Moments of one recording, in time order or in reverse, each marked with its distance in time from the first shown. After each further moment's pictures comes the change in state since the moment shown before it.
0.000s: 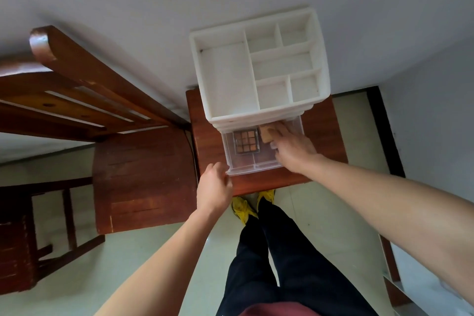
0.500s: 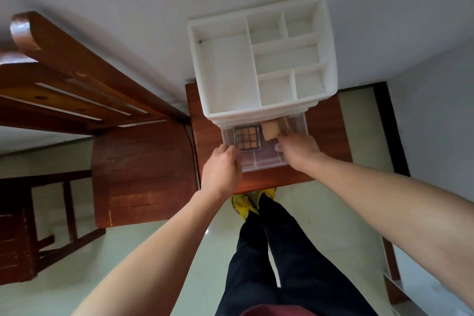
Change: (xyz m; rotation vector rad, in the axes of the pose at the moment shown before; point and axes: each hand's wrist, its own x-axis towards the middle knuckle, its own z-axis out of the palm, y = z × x) left_hand 0.026 0.019 0.003 0.183 -0.002 0.273; right_hand 0.011 0.011 0.014 -0.104 -0.122 0.038
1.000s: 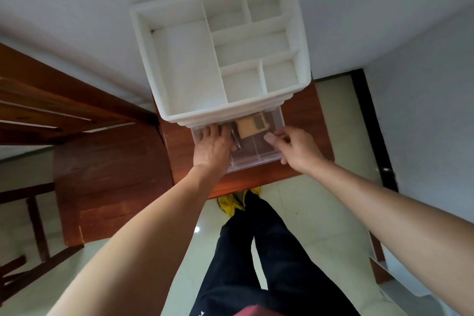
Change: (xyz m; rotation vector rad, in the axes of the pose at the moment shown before) left_hand 0.072 0.005 0.055 0.440 -0.128 0.063; right_hand -0.043 0.026 -0.009 0.892 0.149 0.299
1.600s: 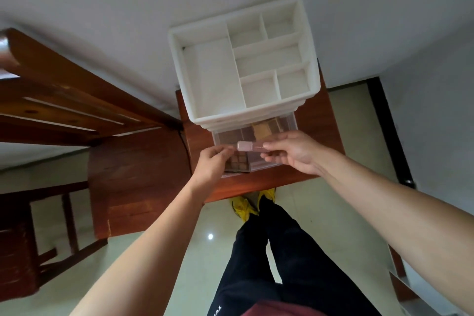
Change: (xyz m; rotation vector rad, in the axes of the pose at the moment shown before) left_hand -0.058 -0.024 -0.044 -1.467 -0.121 -0.455; right_hand -0.006 -0.047 0.002 0.891 -0.387 0.287
